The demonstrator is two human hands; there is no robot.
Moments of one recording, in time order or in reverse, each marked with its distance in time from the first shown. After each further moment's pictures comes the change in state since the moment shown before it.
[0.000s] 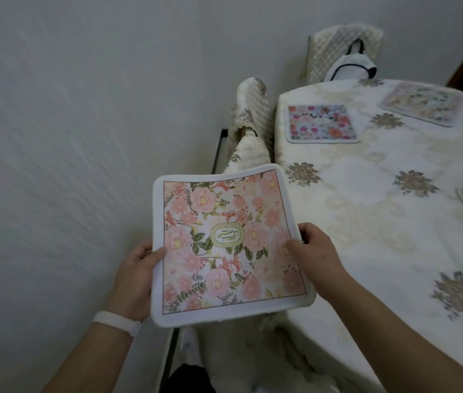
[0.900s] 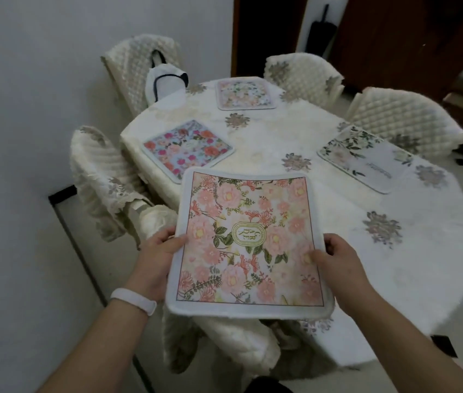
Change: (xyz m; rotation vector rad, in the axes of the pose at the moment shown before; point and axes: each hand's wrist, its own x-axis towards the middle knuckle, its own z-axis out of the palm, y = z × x) left_hand 0.277 0.109 0.231 0.370 -0.895 -0.253; right_hand 0.088 -0.042 0.019 0.240 0.867 0.398
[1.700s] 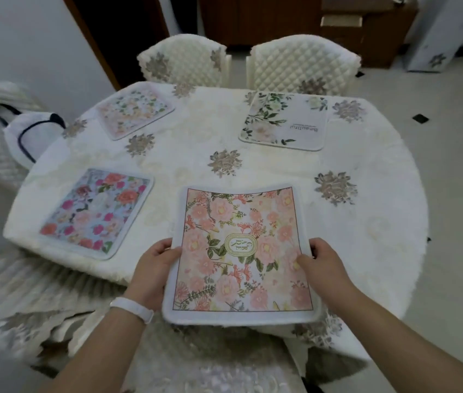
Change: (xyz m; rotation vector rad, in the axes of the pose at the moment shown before) left_hand 0.160 0.022 0.117 0.577 -0.269 -0.068; right_hand 0.071 0.049 0.001 0.142 0.276 0.289
